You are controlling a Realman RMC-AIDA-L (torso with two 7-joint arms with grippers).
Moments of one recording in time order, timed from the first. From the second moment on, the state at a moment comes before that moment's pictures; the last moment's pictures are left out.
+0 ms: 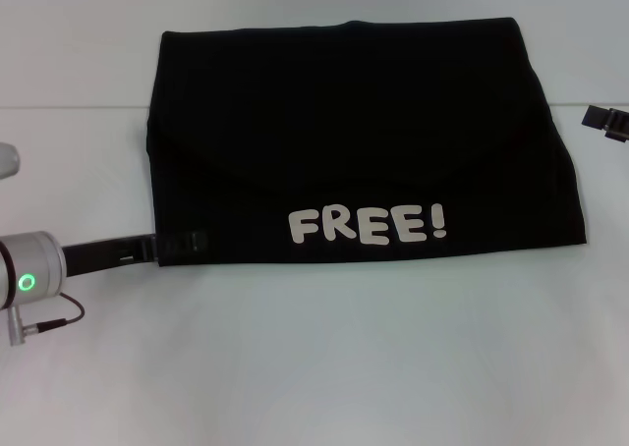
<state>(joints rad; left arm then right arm) -0.59 -2.12 0.48 0.62 2.28 1.11 -1.95 0.63 1.89 -0.32 -0.45 -2.07 -1.27 1.89</state>
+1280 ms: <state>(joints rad) -0.61 -2.12 0.52 0.63 2.33 1.09 -1.92 0.62 1.86 -0.37 -0.46 -2.18 -1.25 1.98</state>
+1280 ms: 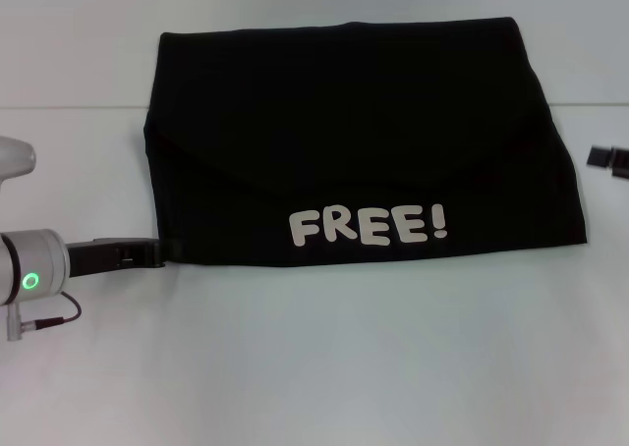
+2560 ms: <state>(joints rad) -0.63 -2.11 0.54 0.63 2.33 1.10 -1.92 0.68 1.96 -0.67 -0.44 -2.27 -0.91 2.06</state>
